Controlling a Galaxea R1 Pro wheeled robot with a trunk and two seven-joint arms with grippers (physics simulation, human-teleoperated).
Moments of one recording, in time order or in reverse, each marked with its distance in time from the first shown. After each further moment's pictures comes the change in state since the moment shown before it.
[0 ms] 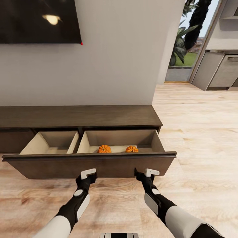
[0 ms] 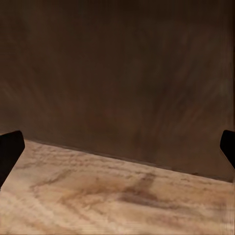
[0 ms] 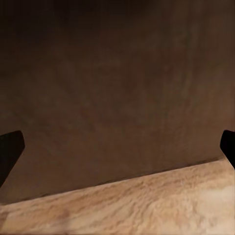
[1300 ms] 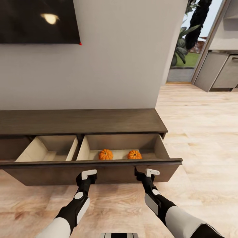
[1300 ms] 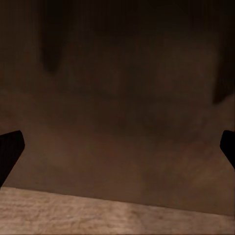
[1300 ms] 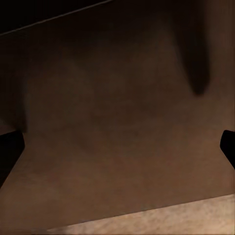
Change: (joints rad) left arm 0.010 -0.001 0.002 0.017 -0.110 -0.081 0.003; right arm 0.001 0.000 0.003 0.007 -0.002 -0.026 0.007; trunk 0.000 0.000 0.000
